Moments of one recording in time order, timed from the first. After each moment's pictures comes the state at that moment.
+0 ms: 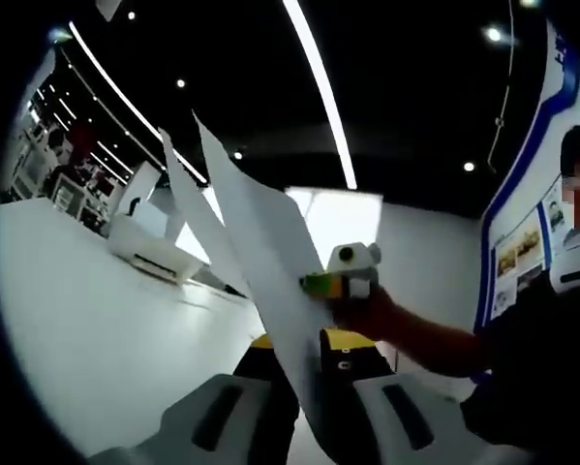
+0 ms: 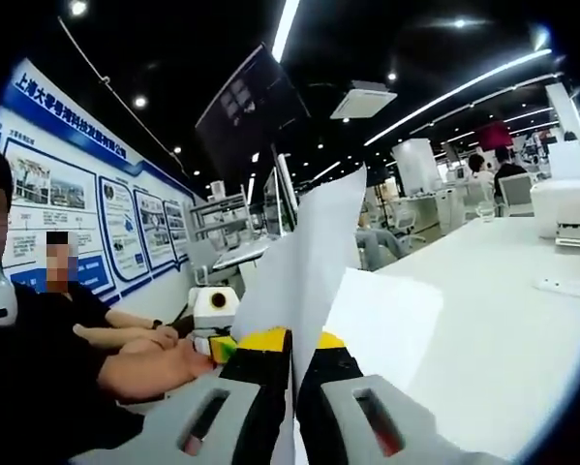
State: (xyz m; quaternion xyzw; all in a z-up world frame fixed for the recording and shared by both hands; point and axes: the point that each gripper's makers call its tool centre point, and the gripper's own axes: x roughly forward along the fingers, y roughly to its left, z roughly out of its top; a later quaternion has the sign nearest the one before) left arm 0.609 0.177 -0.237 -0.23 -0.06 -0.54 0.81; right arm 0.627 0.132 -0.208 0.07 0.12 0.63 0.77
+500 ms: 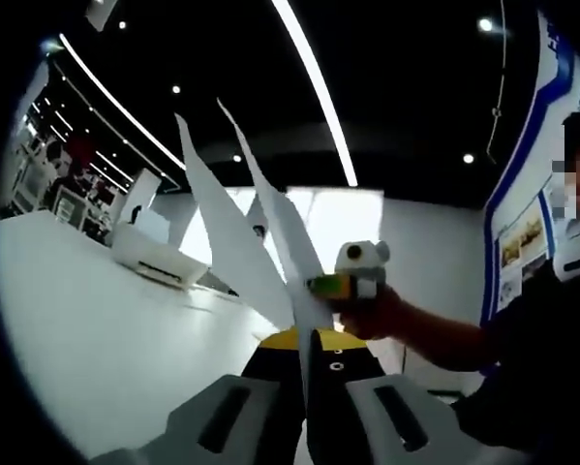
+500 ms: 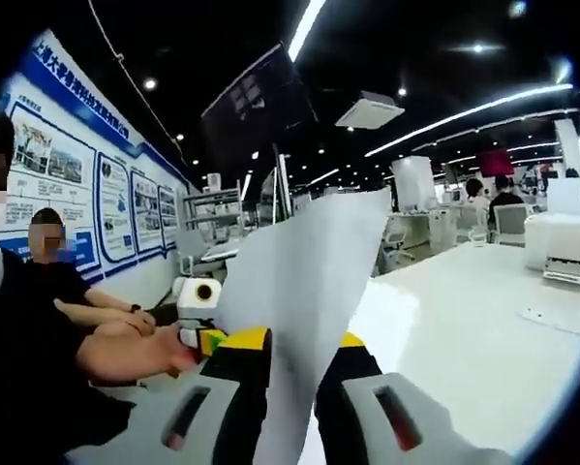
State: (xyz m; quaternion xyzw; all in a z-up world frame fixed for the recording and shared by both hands) left arm 0.610 0.178 -0.238 -0.21 -0.07 -0.53 0.82; right arm 0.631 0.126 -0.206 0.02 0.07 0.60 0.80
